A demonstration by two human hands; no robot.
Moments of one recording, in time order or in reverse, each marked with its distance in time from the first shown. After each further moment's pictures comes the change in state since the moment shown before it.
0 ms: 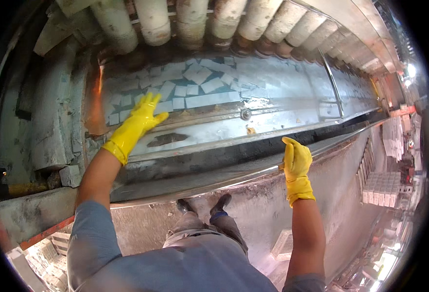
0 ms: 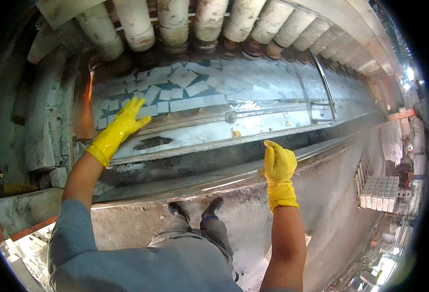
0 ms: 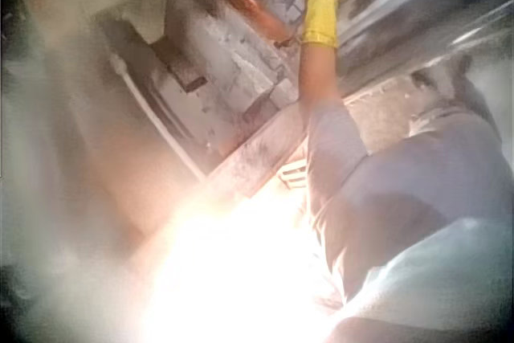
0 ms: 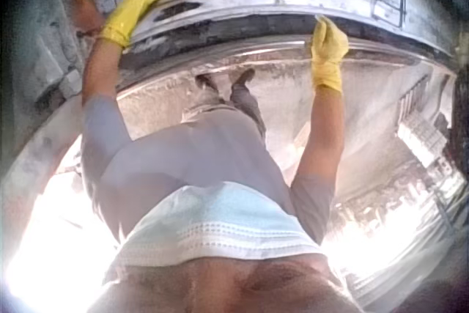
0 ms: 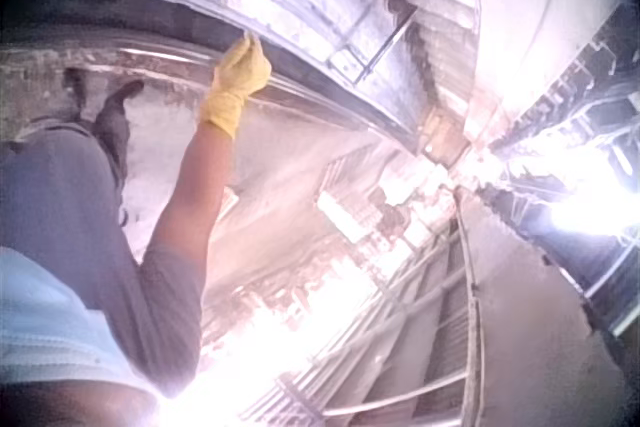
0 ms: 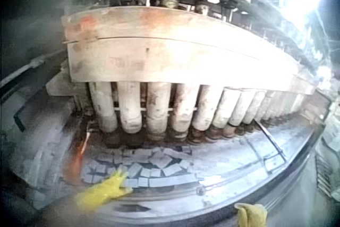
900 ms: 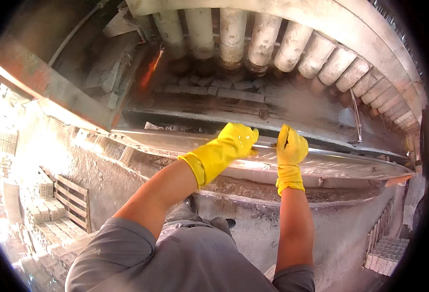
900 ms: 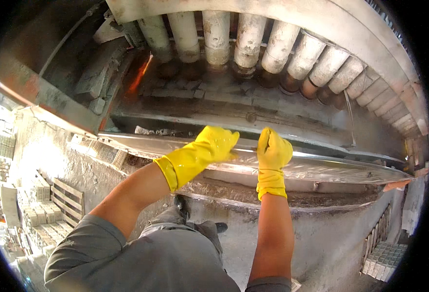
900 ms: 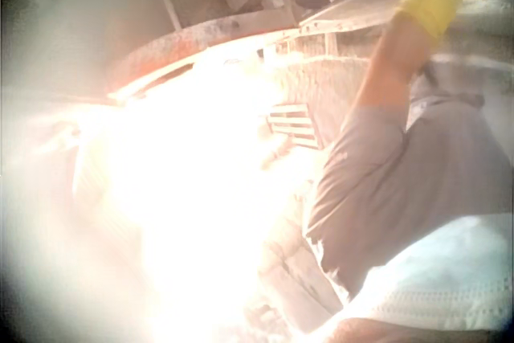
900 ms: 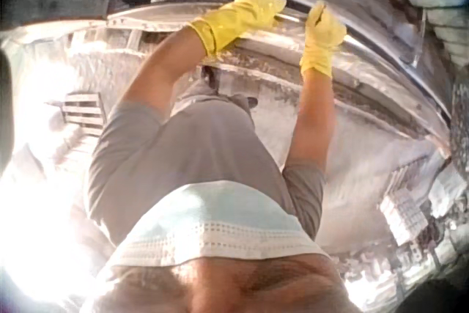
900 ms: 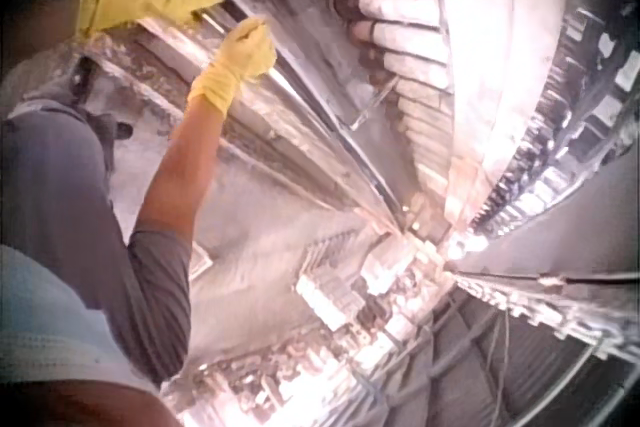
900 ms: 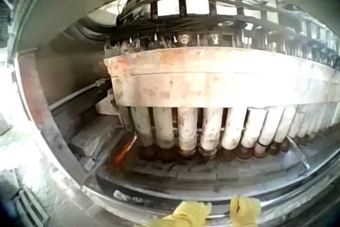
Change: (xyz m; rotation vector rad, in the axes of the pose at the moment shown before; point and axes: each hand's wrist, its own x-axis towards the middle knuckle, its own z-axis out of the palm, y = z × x) left_hand -0.133 0.353 -0.027 0.132 -0.137 0.220; right_hand -0.003 0.010 -0.002 0.075 0.310 -0.244
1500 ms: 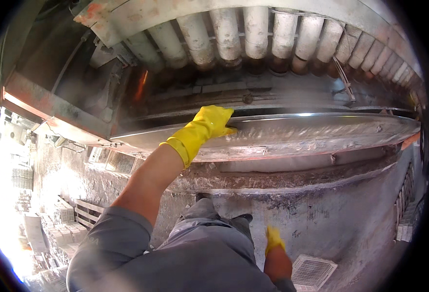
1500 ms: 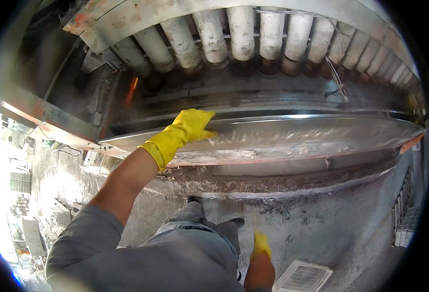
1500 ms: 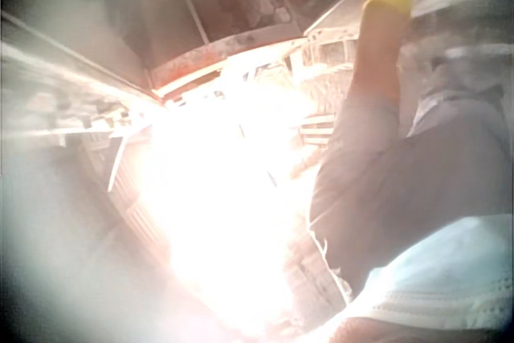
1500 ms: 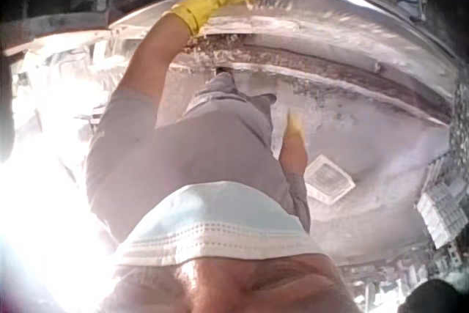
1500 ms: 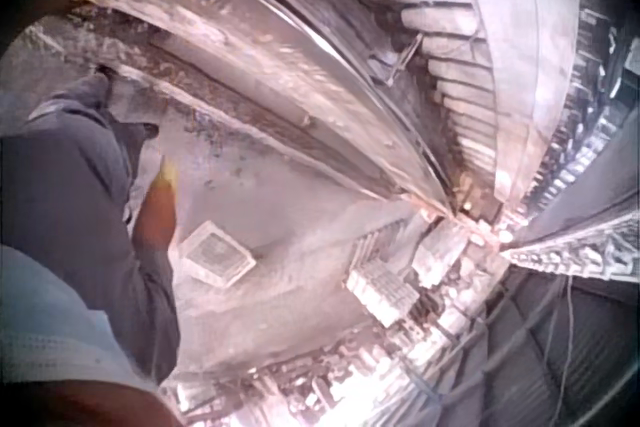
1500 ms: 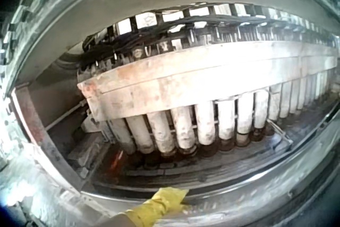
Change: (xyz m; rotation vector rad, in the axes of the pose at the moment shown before) left_hand -0.010 0.016 -0.018 0.175 0.058 0.006; right_hand -0.555 0.022 -0.199 0.053 -1.482 0.783
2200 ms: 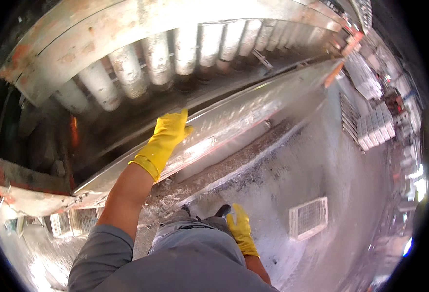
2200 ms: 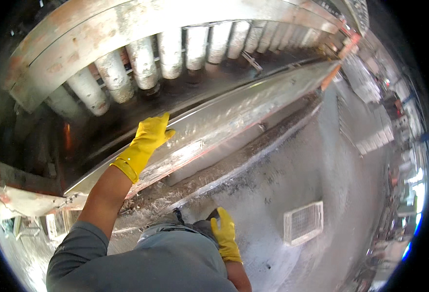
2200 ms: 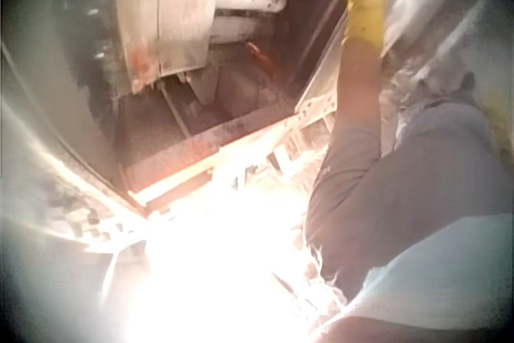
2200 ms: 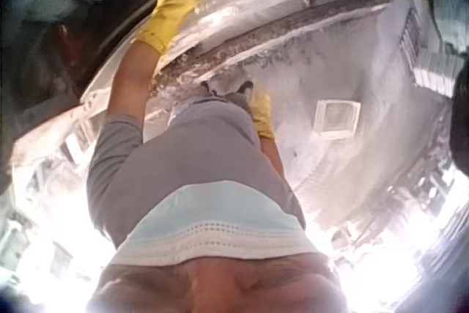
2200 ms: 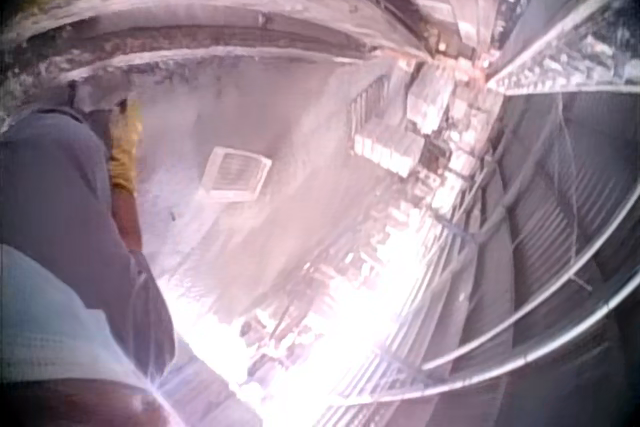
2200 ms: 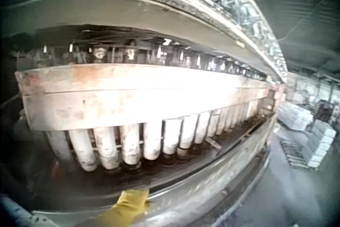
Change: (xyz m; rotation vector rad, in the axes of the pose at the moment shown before) left_hand -0.002 -0.023 0.024 -0.133 0.250 0.250; right_hand -0.134 -0.279 -0.033 0.579 0.944 0.033
